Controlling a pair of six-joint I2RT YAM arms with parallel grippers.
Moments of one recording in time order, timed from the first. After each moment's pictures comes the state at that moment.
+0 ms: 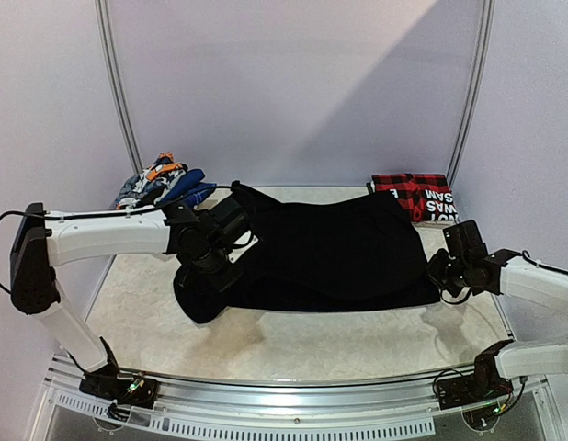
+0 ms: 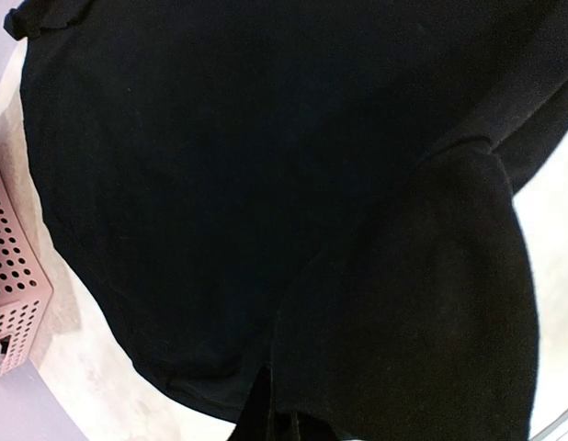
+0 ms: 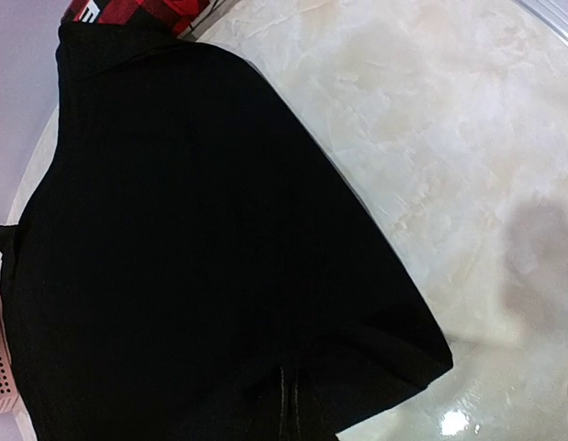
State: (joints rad) left arm -0.88 1.62 1.18 -0.78 -0.30 0.00; right arm 0.35 1.08 0.55 -0.35 0.22 1.04
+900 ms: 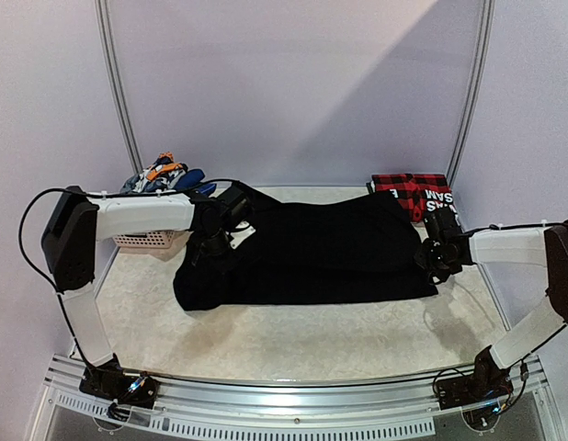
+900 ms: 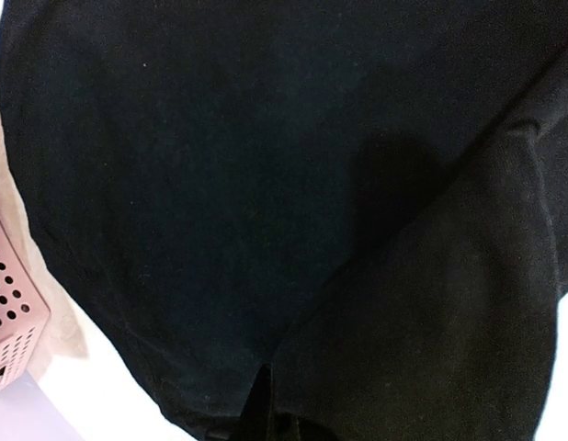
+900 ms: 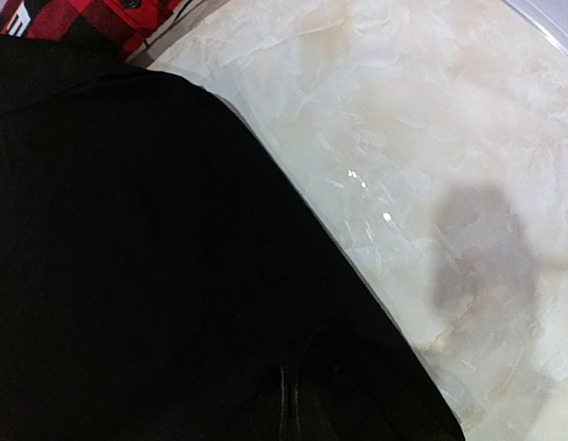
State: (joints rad) left arm -0.69 1.87 1.36 -0.82 -0.25 0.10; right arm 0.30 1.49 0.74 -0.25 0.30 0.97
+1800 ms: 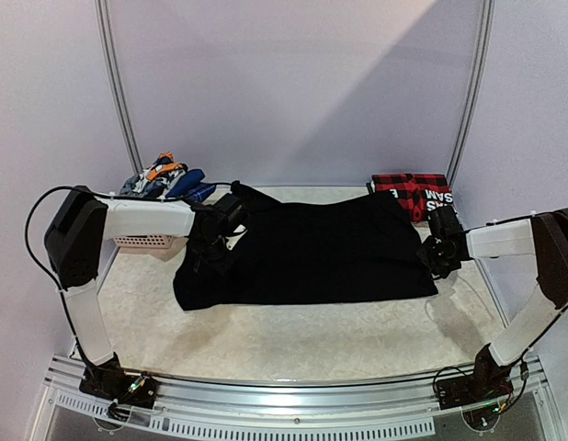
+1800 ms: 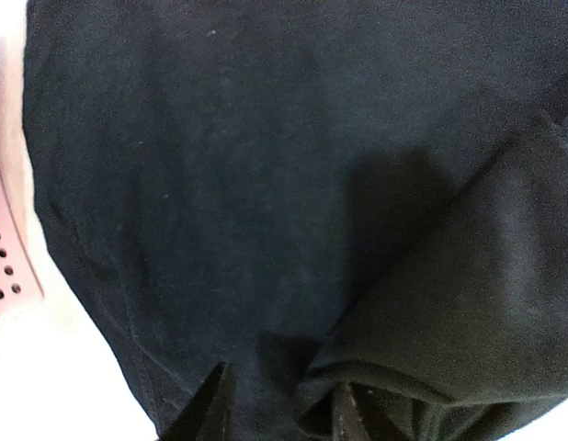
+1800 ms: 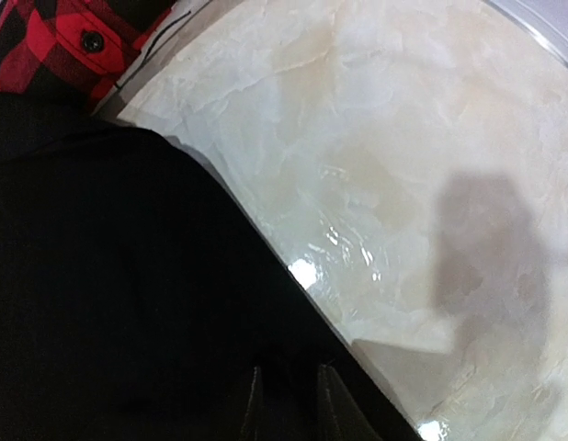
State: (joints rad) left arm -0.65 1.90 1.29 -0.68 -0.32 0.00; right arm 0.23 1.59 0.77 -0.16 0.28 0.95
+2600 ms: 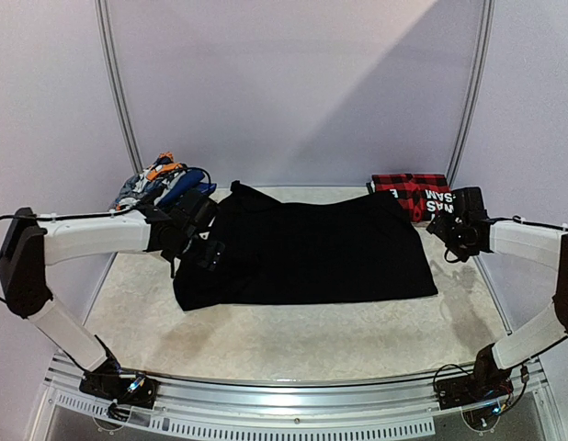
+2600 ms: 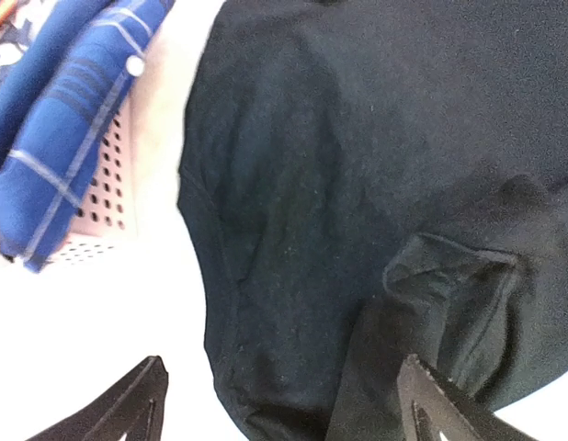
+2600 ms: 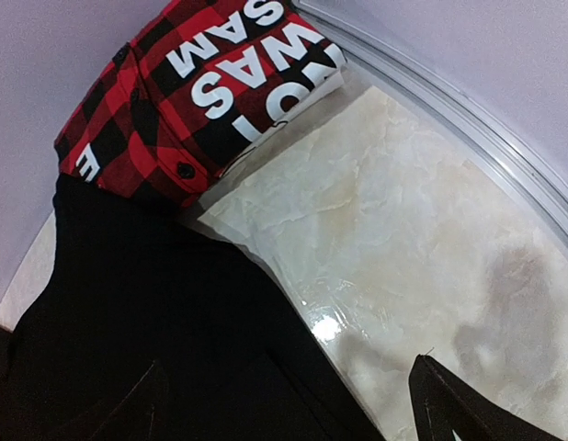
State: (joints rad) left arm -0.65 1.55 1.03 -0.50 -0.48 -0.17; right arm 0.13 1.41 0.81 -0.18 0.27 0.82
